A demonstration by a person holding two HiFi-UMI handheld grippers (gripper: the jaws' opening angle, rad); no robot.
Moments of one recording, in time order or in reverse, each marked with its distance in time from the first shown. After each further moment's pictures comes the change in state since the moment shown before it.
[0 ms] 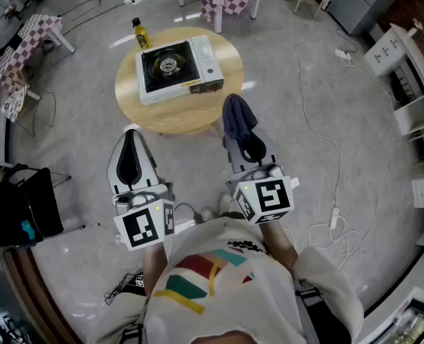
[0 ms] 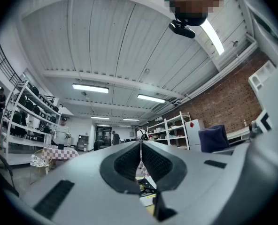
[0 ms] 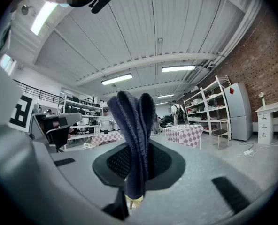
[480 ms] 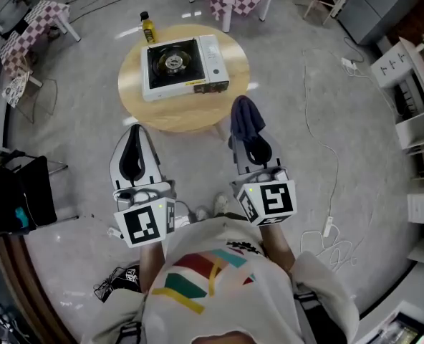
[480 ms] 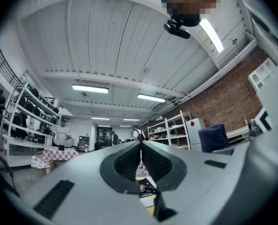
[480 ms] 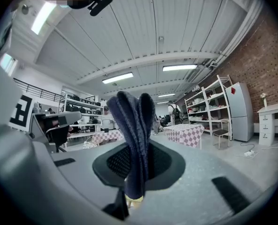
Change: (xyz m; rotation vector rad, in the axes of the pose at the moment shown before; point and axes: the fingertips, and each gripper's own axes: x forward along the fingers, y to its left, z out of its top) left arm 0.013 -0.004 -0.005 0.018 -0.006 -0.006; right arm 0.010 -0.013 -0.003 -0.005 0.009 0.004
